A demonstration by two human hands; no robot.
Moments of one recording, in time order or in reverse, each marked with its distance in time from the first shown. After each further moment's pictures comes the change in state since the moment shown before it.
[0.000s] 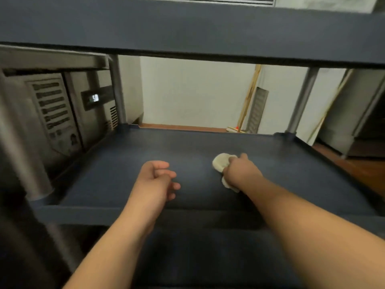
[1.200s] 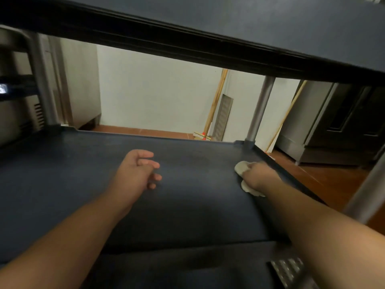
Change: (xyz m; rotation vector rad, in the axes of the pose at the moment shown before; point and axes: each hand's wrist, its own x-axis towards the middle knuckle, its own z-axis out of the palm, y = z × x) left_hand 0.108 -0.025 0.089 -0.006 -0.166 0.056; right_hand 0.070 0.144 -0.053 -0.032 -0.016 0.164
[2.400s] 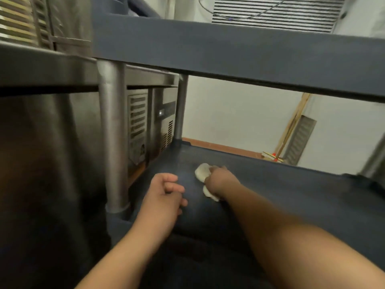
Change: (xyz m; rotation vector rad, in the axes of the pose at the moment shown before) left_hand -0.101 0.034 -0.212 0.012 0.318 0.041; right_hand -0.120 -0.368 0.078 0.022 -0.136 -0.425
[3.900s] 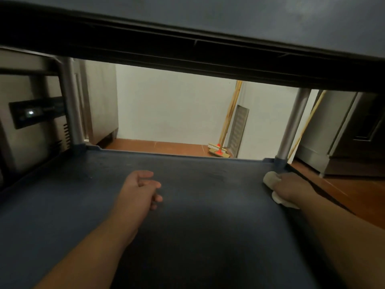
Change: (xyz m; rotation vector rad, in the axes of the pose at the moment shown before) left_hand 0.068 -0.038 0.192 0.027 -0.209 -0.114; right_hand -0.022 0.390 -0.095 0.331 0.333 0.536
